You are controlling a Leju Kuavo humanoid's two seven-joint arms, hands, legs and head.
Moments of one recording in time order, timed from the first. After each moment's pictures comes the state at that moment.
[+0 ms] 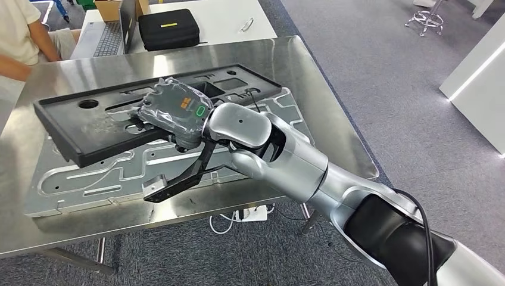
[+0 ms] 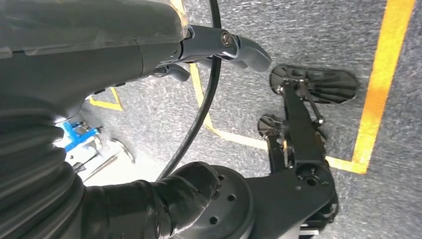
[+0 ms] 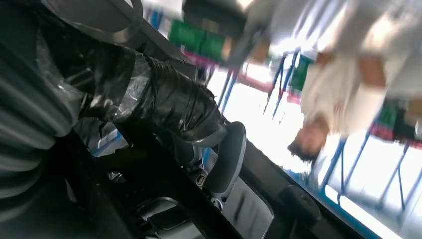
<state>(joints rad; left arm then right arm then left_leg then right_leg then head) 0.00 0.33 -0.59 -0.18 0.89 -0.45 0.02 -1.05 0.00 1.14 -1.15 0.74 0.09 -0.19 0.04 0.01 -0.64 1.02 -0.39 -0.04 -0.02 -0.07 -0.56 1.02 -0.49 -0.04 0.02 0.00</state>
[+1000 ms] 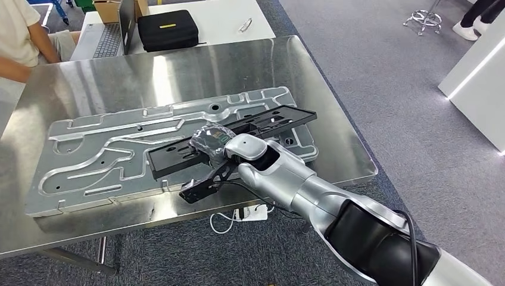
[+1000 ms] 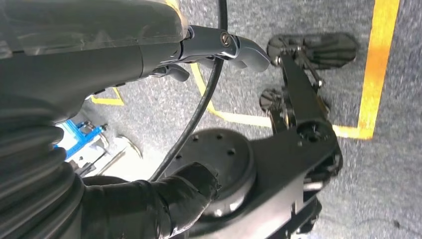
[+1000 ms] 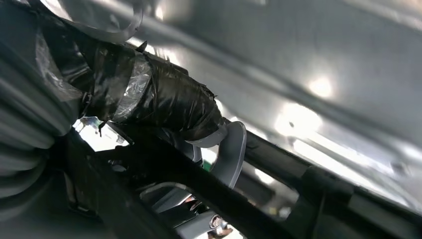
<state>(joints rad) 0.07 0.35 -0.63 -0.43 0.97 -0.40 0.11 -0.98 0.09 1.17 -0.58 0.70 0.11 -0.13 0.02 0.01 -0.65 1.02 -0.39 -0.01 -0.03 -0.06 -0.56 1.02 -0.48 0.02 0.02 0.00</state>
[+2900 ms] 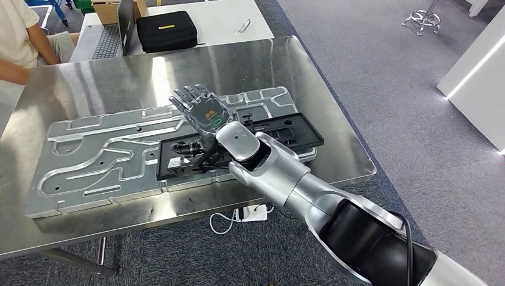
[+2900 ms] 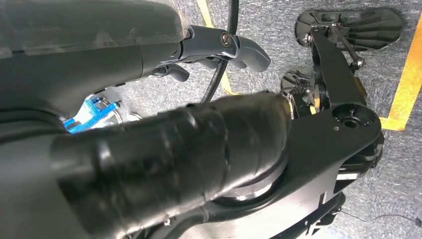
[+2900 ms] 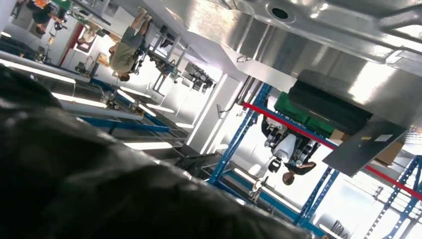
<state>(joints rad) 0.12 0.44 -0.92 -0.63 1.28 -0.21 0.08 -0.99 0.13 1.10 -0.68 1.03 -0.07 0.08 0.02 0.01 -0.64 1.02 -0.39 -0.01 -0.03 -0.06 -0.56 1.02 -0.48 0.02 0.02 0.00</state>
